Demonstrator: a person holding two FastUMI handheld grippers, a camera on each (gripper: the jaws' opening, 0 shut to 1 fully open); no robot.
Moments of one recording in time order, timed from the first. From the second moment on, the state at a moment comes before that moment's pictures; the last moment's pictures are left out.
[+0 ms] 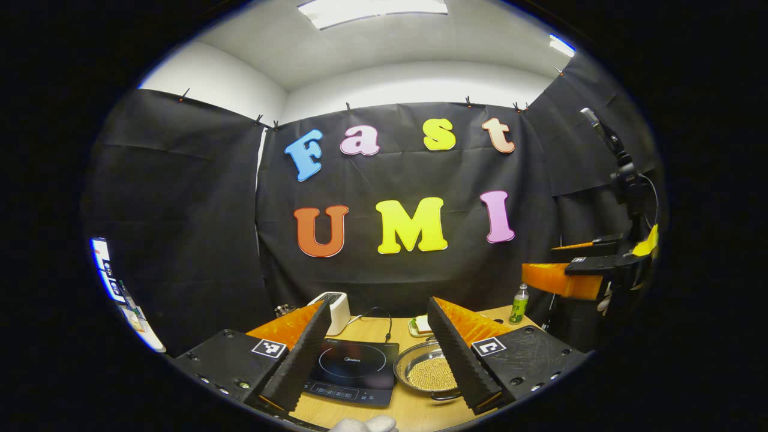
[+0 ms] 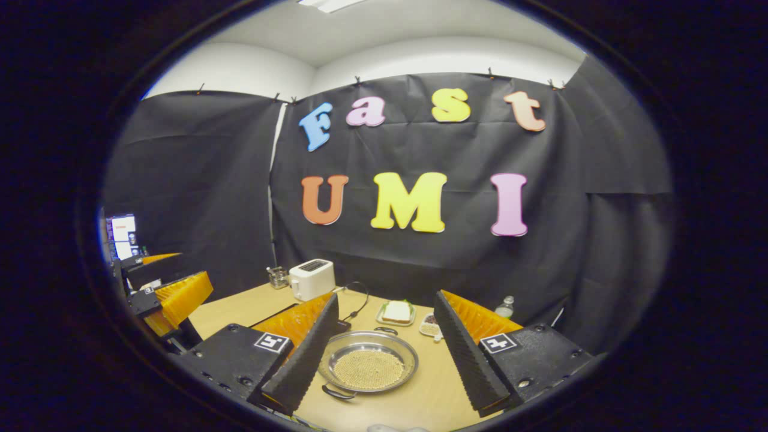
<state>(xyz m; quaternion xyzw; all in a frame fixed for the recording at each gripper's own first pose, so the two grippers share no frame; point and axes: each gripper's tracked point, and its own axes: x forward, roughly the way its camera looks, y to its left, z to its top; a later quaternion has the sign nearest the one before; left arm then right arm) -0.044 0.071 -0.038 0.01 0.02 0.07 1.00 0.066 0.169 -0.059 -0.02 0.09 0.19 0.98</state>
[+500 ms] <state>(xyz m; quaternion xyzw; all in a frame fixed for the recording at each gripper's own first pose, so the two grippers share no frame) -0.066 0.083 -0.070 0.01 0.04 0.08 1.00 0.084 0.265 -0.204 -0.03 0.26 0.26 0.93</state>
